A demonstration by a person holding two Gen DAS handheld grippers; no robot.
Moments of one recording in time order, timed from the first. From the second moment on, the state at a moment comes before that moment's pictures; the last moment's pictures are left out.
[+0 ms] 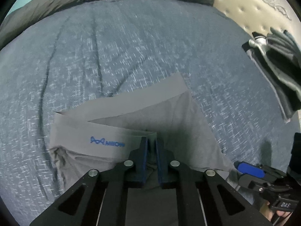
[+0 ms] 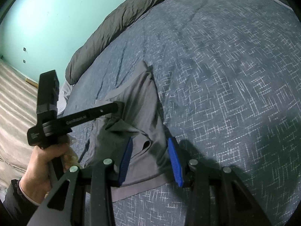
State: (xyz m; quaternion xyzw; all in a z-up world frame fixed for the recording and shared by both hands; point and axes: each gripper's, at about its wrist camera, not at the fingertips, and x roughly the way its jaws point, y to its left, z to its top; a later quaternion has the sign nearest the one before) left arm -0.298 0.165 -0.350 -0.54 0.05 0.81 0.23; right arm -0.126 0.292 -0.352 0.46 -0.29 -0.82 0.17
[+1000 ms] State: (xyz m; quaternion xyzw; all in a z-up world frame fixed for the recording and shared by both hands) left arm -0.320 0.105 -0.292 -0.50 -0.03 0.84 0.23; right arm -0.144 0.236 -0.357 0.47 -0.22 -0.83 0.19
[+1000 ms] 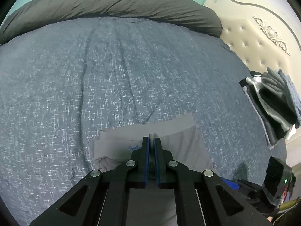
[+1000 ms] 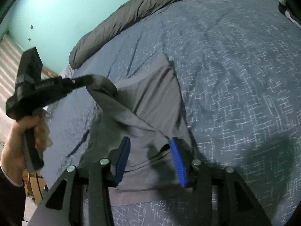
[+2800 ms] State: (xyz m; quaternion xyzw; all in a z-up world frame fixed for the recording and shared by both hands) left arm -0.375 0.240 -0.344 -0.57 -0.02 0.78 0.25; right arm -0.080 0.305 -0.358 0.46 -0.26 -0.83 0.17
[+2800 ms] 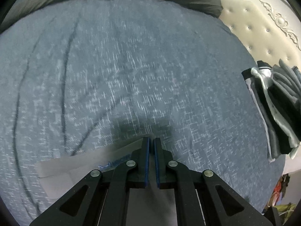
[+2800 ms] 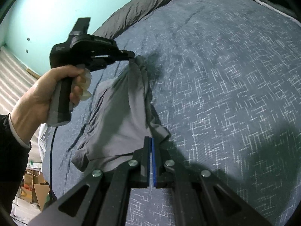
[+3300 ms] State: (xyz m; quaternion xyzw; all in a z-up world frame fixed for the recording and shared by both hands) left arm -0.352 0.119 -0.311 -0.53 -0.08 0.81 0.24; right arm -0.075 0.315 -0.351 0.46 -0.26 -0.83 0.16
